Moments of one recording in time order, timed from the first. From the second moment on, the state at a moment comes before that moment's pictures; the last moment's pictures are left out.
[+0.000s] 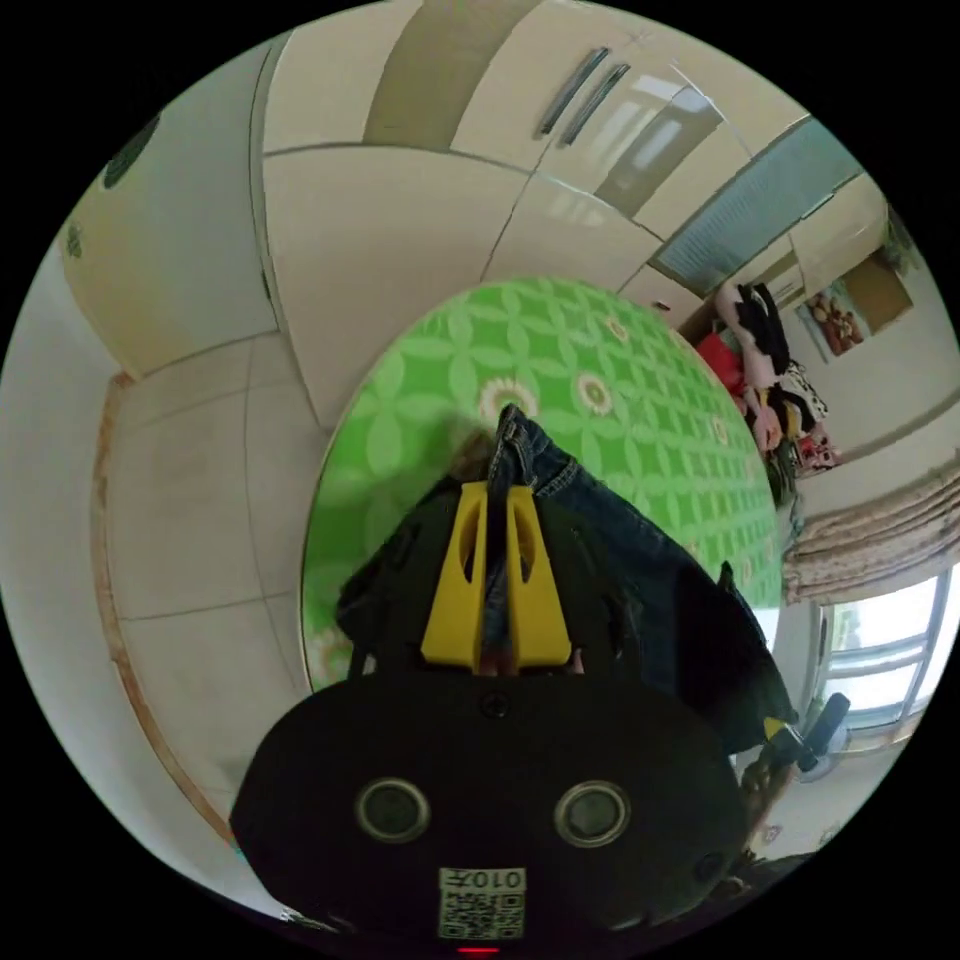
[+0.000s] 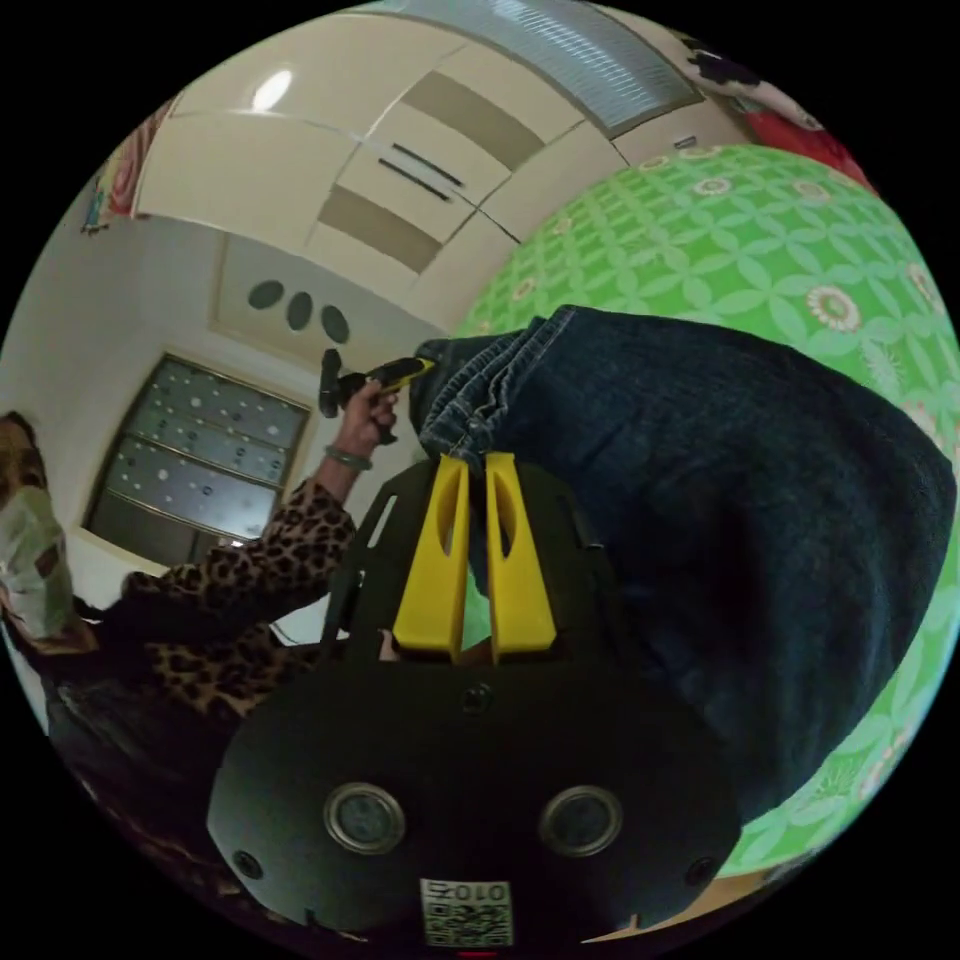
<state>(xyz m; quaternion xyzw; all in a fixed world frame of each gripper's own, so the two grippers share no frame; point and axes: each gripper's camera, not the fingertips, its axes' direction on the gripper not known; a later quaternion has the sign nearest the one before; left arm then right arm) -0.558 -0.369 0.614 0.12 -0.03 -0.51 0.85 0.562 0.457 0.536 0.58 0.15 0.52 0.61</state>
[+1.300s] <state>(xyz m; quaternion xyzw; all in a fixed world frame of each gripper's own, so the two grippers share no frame) -0.658 -0.609 0.618 0.05 -0.25 -0.36 0.90 0.258 0.594 0.595 0.45 0.11 0.89 0.02</state>
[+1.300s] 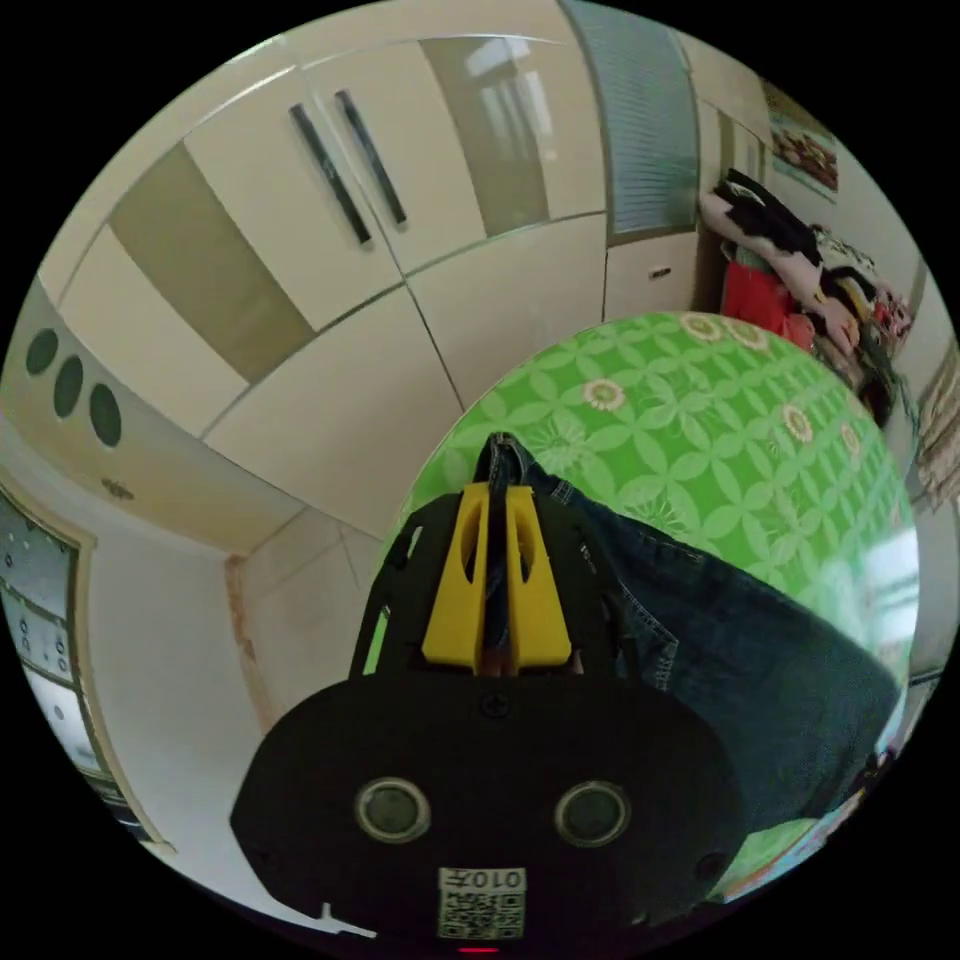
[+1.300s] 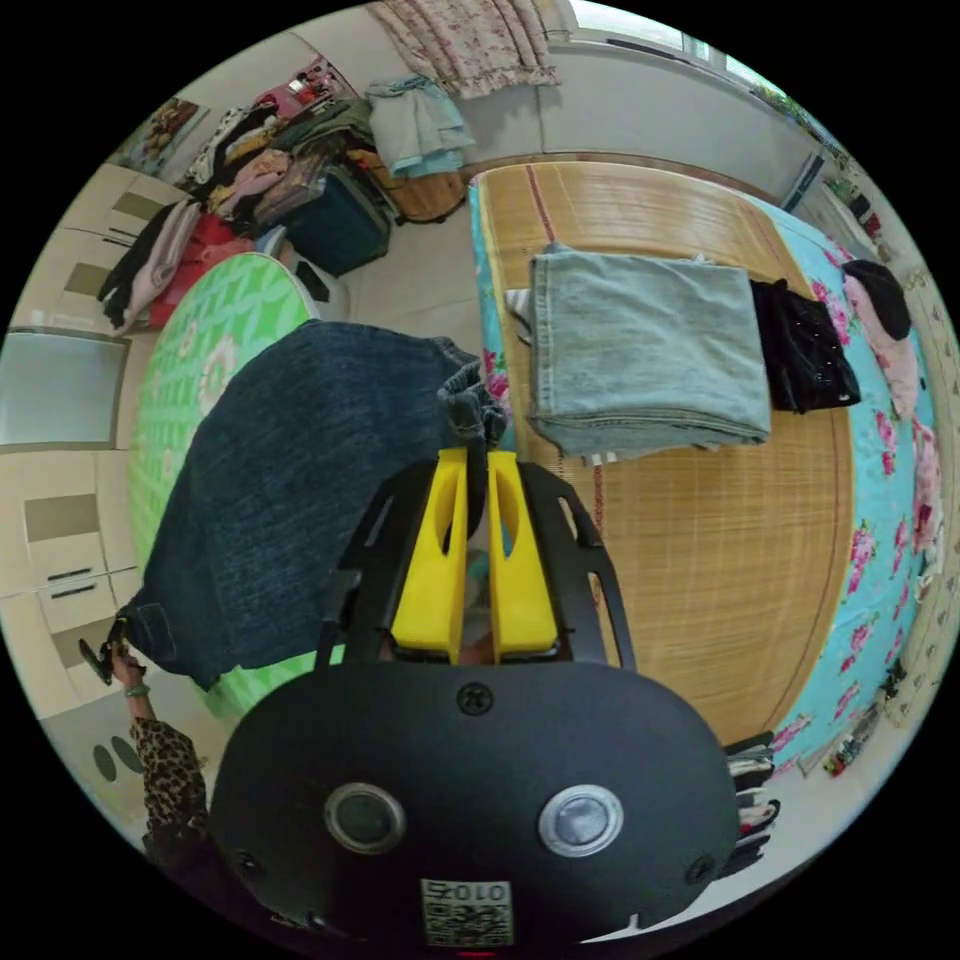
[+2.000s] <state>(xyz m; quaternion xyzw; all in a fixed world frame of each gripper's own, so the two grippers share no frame) -0.615 -0.414 0.623 0.28 0.18 -0.42 0.84 0.308 0.516 0.530 0.60 0.17 0.72 0.29</state>
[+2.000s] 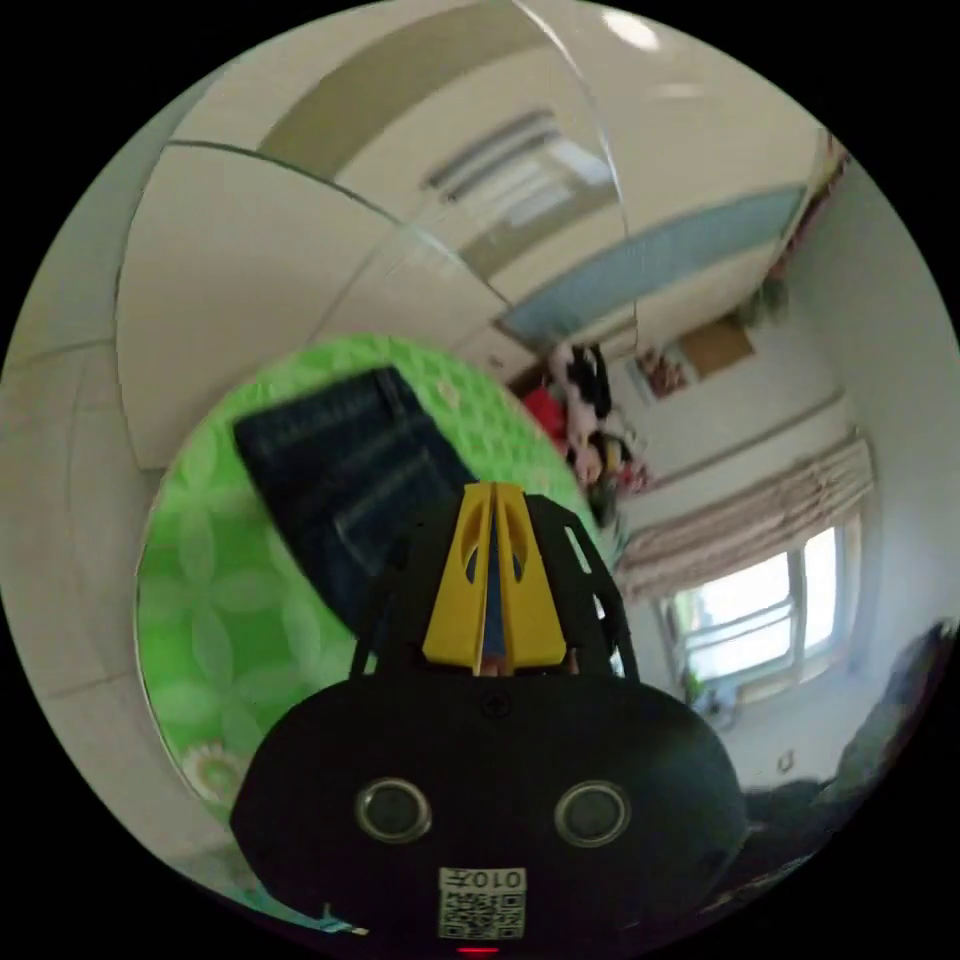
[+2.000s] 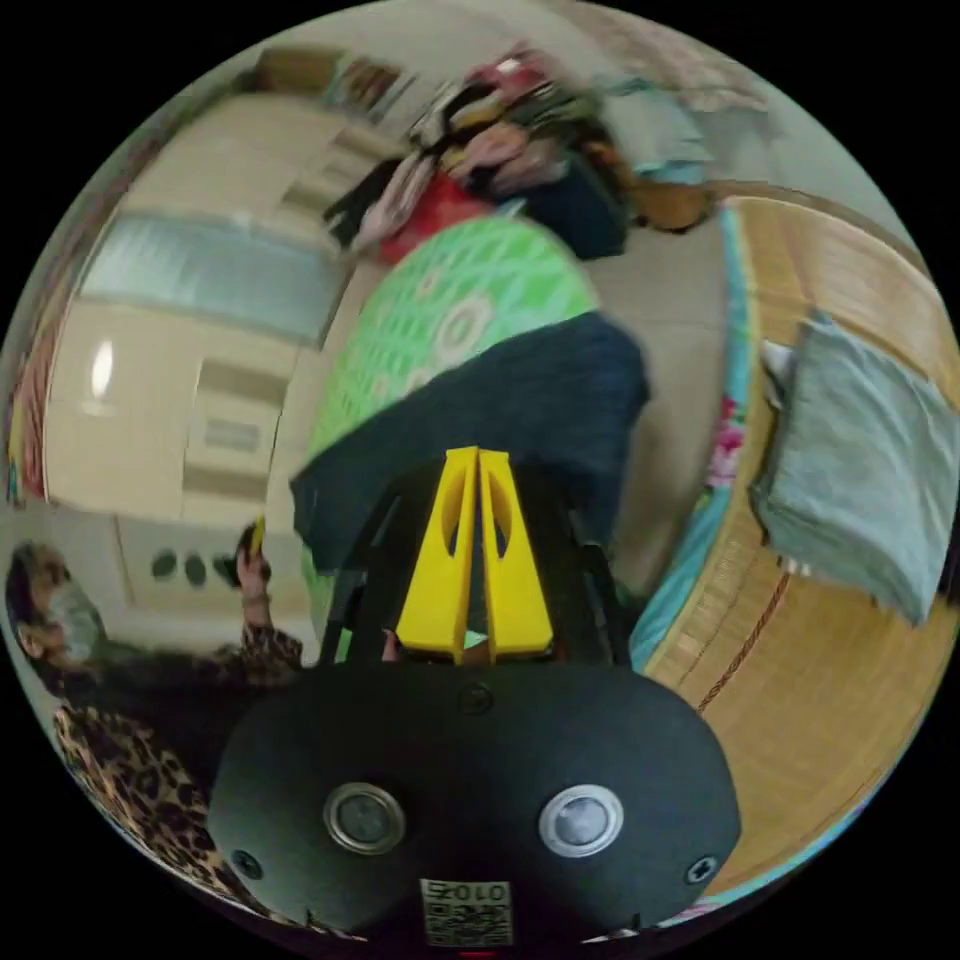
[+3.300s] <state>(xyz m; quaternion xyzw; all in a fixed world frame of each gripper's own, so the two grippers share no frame) -0.418 -0.633 0.731 0.10 0.01 -0.29 0.95 0.430 0.482 0.538 0.45 0.19 0.71 0.50</state>
